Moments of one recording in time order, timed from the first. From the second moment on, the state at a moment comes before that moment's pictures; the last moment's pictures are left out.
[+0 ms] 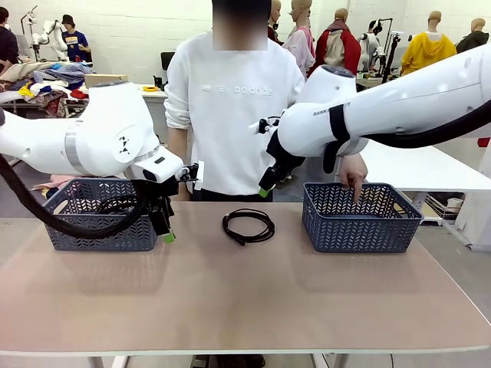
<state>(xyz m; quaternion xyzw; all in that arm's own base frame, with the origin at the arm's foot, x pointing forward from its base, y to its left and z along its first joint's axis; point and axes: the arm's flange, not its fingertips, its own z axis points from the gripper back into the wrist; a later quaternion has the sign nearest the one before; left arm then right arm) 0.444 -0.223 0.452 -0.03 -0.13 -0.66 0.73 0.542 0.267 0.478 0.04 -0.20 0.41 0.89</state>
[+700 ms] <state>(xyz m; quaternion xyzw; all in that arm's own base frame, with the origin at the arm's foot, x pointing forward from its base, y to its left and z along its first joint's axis) 0.444 -0.223 0.452 -0.03 -0.13 -0.66 0.73 0.594 0.335 0.390 0.05 -0.15 0.41 0.90</state>
